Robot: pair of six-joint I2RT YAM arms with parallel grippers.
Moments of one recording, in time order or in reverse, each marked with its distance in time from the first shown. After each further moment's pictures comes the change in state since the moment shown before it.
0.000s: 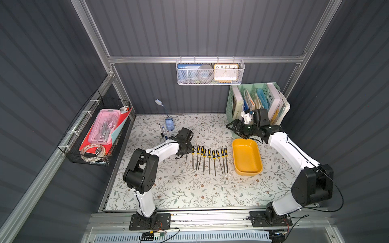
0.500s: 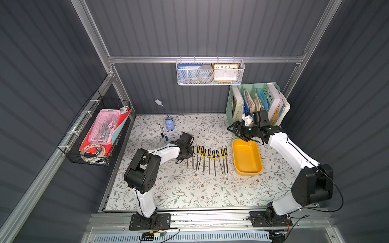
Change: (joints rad) left arm -0.019 0.005 -0.089 0.090 0.047 0.003; right arm -0.010 0.000 -0.019 -0.035 0.006 -0.012
